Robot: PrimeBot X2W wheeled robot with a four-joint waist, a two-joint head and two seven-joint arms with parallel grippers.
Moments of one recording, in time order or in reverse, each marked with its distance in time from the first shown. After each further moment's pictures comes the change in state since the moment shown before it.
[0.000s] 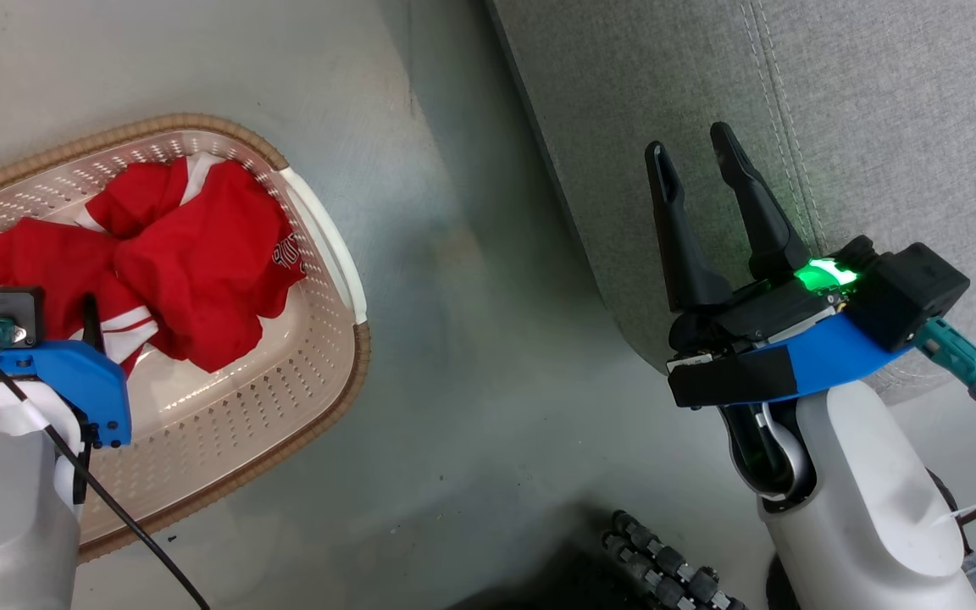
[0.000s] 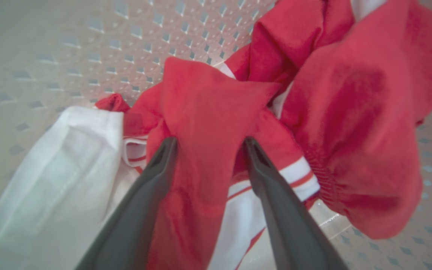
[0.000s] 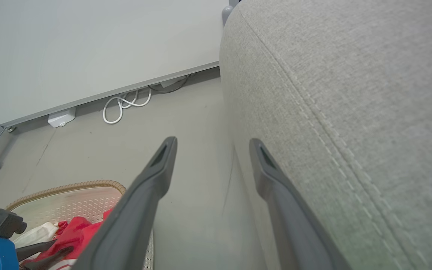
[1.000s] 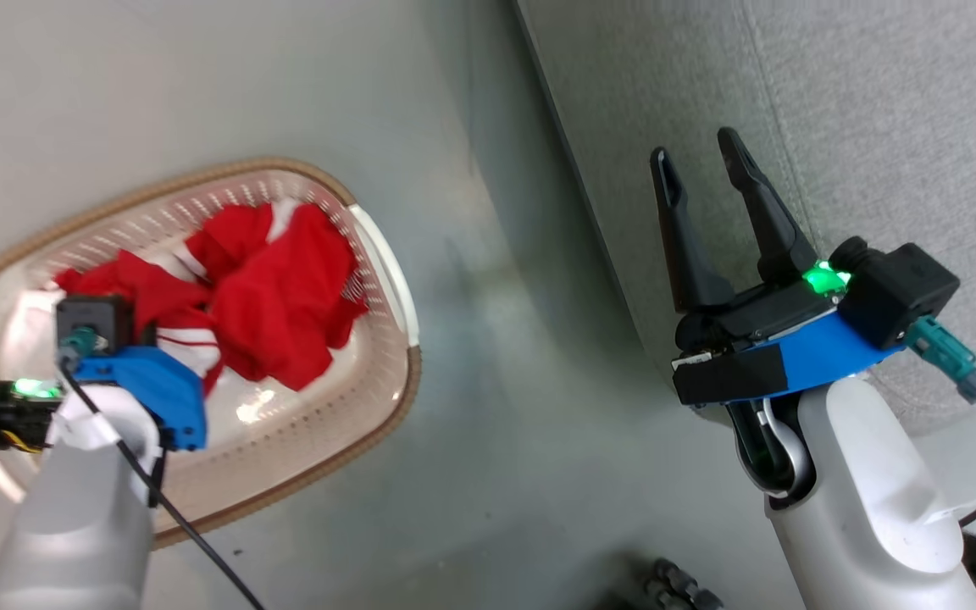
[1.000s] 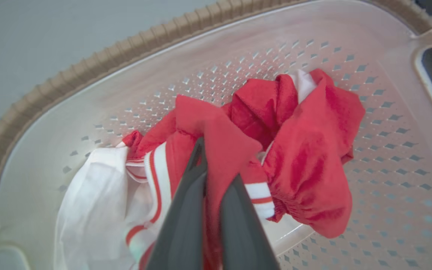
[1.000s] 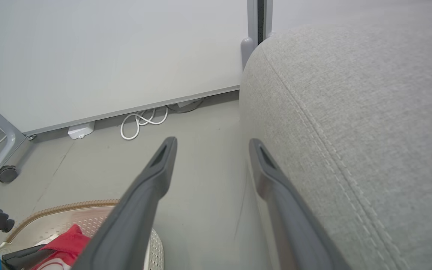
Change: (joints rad) left arm -0.061 -0.088 -0.067 0.139 -0.030 -0.030 -0.122; right arm -0.009 0.001 -0.022 0.035 -0.063 0.000 0.000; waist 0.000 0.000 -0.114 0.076
